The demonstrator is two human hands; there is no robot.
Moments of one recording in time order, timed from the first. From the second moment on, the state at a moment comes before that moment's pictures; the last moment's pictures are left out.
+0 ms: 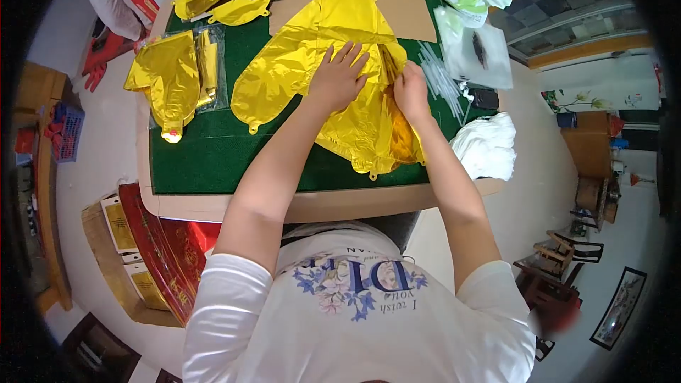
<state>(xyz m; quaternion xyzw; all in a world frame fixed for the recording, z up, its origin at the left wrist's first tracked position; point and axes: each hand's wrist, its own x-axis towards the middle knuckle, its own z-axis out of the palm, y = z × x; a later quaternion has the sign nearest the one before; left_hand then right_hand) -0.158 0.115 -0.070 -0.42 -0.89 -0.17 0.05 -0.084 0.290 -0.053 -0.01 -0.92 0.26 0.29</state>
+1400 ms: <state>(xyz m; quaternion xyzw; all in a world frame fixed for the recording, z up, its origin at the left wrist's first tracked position) -0.170 0.116 -0.058 -0.36 -0.86 -0.37 0.02 -0.097 0.268 -0.074 -0.01 -0.97 0.13 0.21</state>
